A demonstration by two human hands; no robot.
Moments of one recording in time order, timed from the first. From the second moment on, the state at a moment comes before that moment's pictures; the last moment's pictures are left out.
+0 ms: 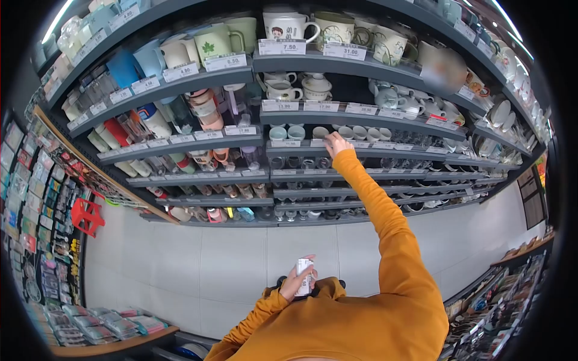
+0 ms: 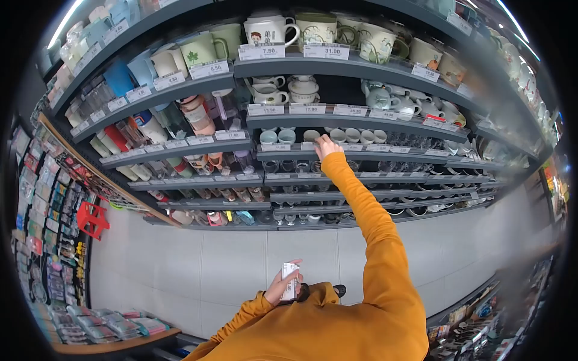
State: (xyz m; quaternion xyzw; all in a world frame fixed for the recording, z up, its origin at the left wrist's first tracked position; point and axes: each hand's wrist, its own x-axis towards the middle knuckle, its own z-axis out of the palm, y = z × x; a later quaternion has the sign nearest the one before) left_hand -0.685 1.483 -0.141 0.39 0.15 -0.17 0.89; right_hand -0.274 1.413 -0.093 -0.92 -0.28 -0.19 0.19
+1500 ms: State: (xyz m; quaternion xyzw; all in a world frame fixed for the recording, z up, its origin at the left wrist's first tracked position) left_hand -0.675 1.571 -0.146 0.40 0.26 0.05 0.88; right_hand -0.296 1.526 -0.097 -0.93 -0.29 -0.08 0.22
